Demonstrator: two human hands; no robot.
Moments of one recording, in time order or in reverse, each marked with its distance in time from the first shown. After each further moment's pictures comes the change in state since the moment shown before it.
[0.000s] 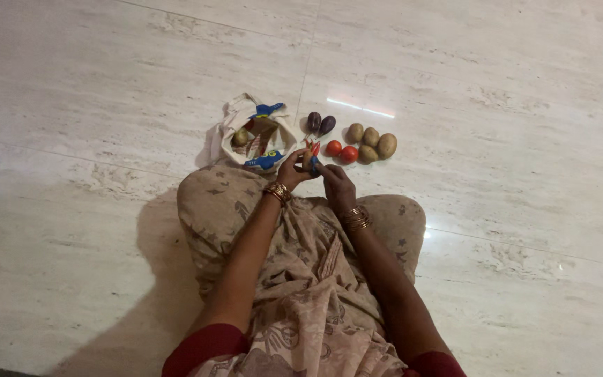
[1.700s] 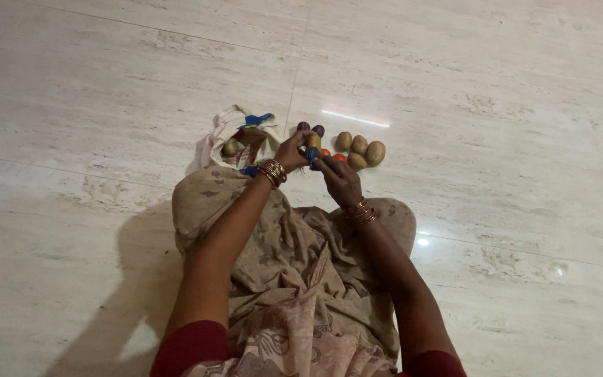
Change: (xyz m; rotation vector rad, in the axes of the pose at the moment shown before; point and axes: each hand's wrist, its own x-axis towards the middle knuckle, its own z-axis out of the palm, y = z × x) left_hand 0.072 0.088 0.006 0.197 -0.194 -0.024; right_hand 0.050 -0.004 -0.059 -0.246 0.105 -0.413
